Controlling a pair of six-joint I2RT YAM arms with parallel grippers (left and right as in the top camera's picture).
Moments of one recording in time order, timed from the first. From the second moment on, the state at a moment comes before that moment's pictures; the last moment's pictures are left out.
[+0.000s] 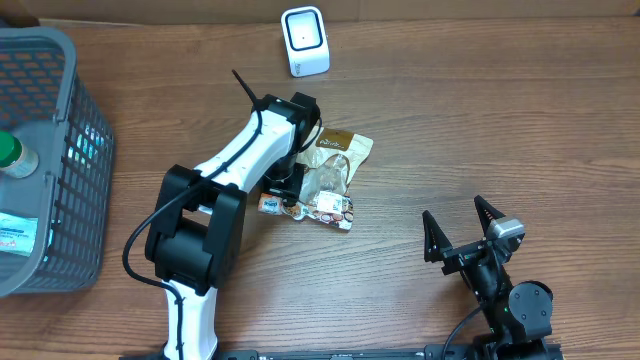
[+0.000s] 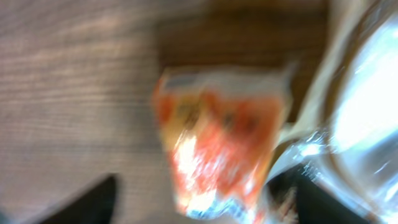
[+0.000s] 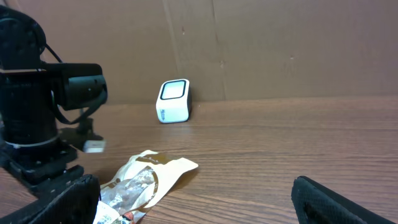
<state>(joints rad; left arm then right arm) -0.42 2.11 1.58 -1.27 -0.18 -0.28 0.17 0.01 0.02 -0.02 -0.15 0.17</state>
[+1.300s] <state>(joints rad) 0.78 1.66 1.91 -1.46 -0.11 -0.55 0.17 0.01 0.02 -0.02 -0.15 0.17</state>
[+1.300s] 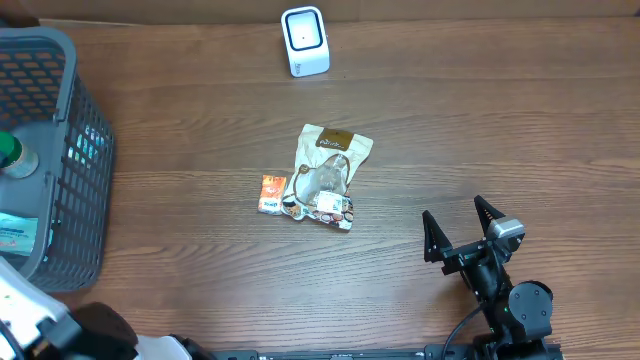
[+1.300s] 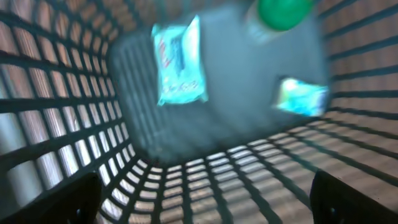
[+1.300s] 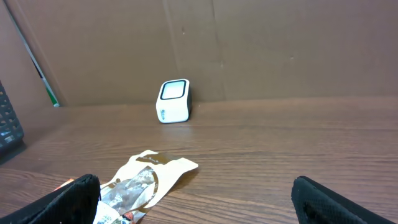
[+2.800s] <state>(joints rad) 0.83 1.97 1.37 -0.76 -0.20 -0.41 0.17 0.01 0.02 -0.02 -0.15 0.17</state>
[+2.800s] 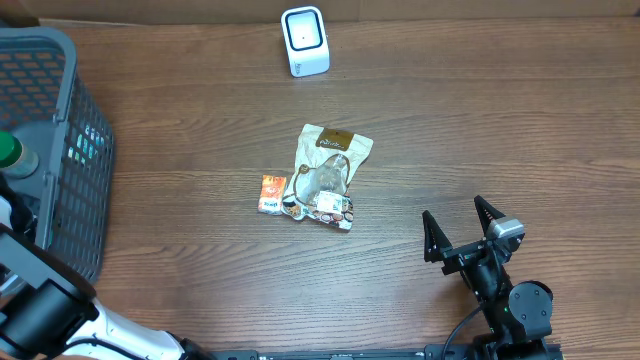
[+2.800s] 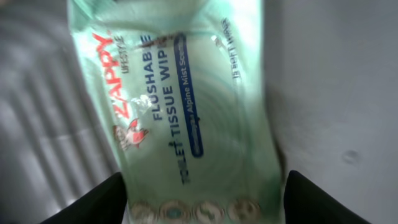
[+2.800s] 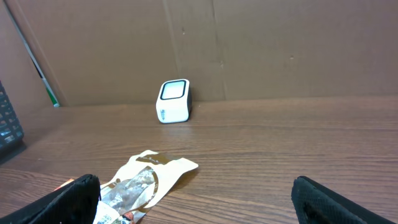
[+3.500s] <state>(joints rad) 0.83 2.03 1.60 -1.13 -0.14 -0.40 0.17 0.01 0.02 -0.02 -0.15 0.17</state>
